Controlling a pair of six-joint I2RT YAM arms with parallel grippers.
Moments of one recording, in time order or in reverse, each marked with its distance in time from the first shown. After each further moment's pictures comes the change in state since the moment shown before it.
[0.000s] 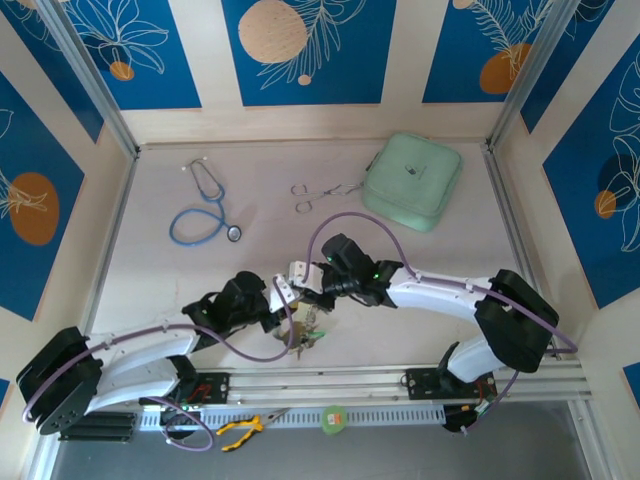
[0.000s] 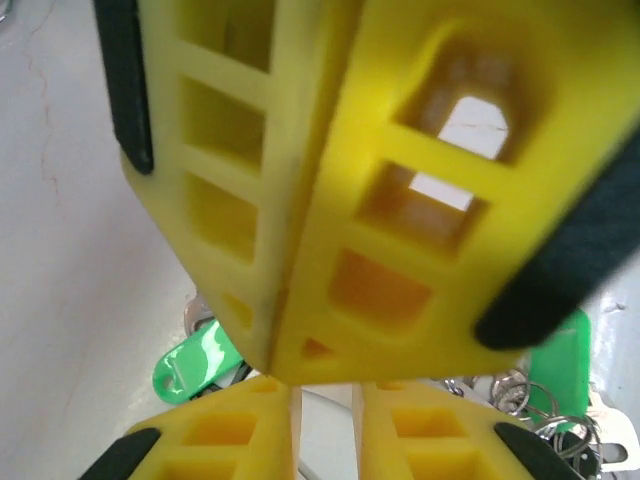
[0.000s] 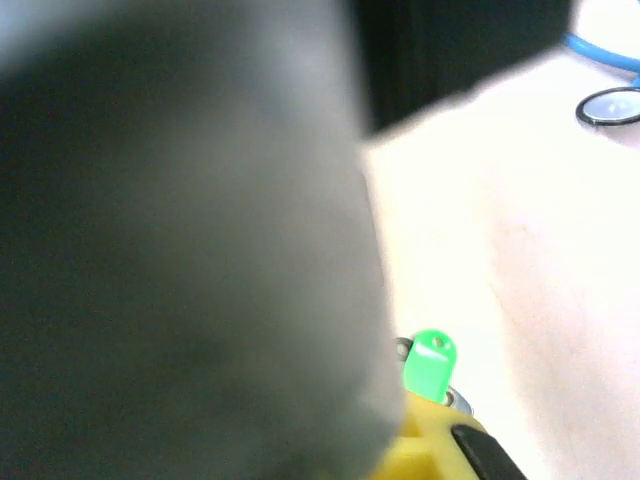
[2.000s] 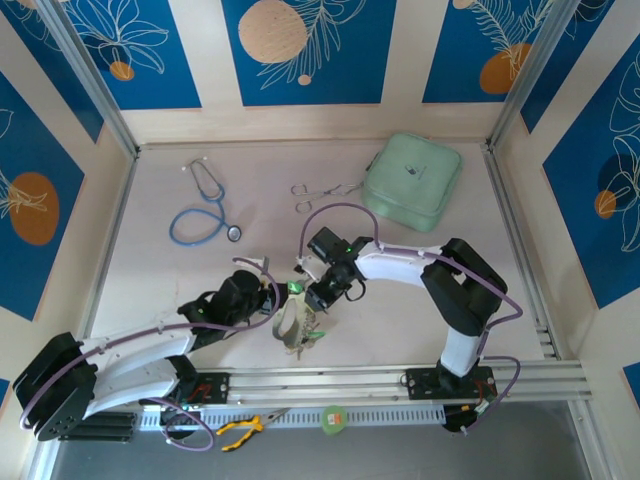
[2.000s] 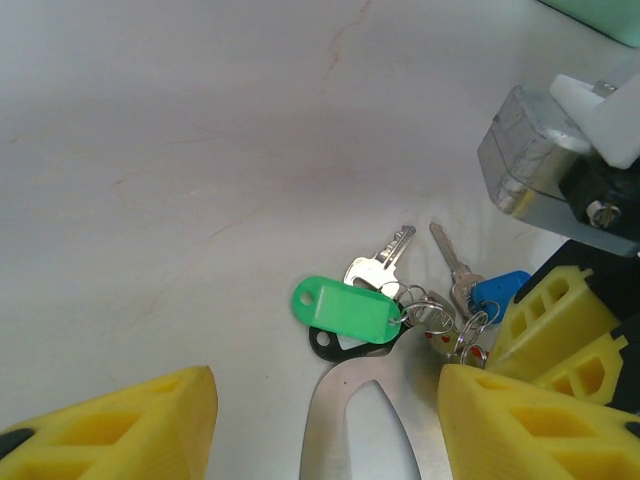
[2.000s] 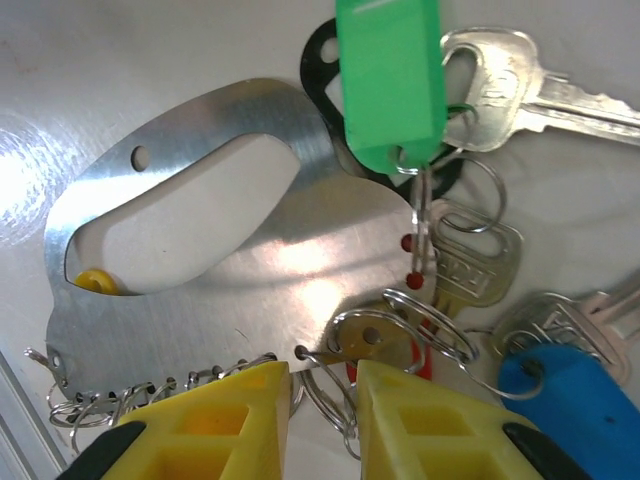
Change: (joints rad) left arm 0.041 -0.031 0.007 -0.087 -0.315 -0.835; right arm -0.080 0.322 0.268 -0.486 -0.001 0.530
